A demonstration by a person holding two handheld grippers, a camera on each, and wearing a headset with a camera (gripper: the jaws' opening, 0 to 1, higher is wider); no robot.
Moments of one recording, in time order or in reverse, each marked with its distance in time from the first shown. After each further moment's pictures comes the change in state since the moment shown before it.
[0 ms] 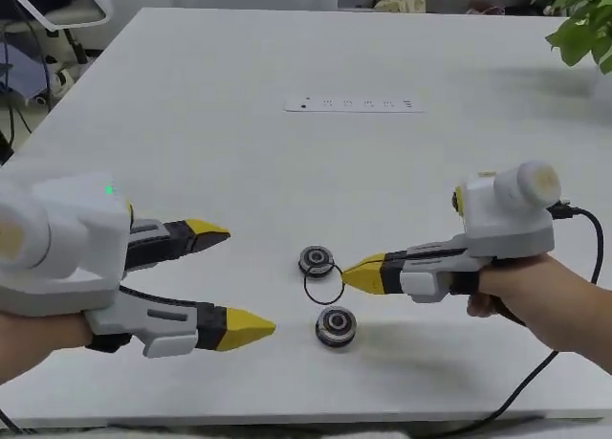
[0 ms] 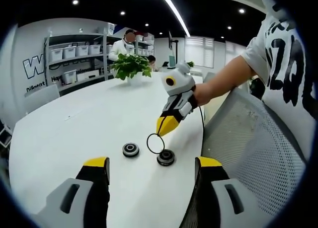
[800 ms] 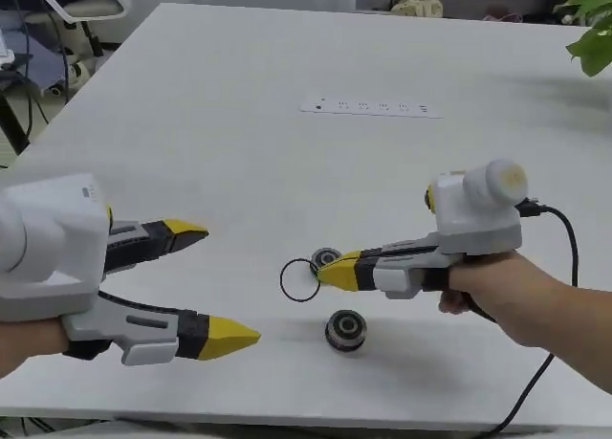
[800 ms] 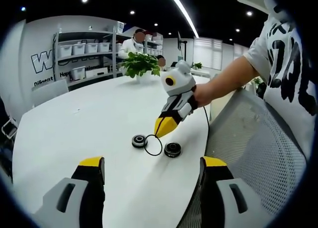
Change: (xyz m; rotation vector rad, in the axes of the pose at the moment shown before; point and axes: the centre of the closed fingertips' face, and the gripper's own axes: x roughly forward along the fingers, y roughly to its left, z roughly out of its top) left arm -0.021 0.014 -0.016 -0.046 0.002 0.064; right arm 0.040 0.004 0.008 -0.012 0.029 0.040
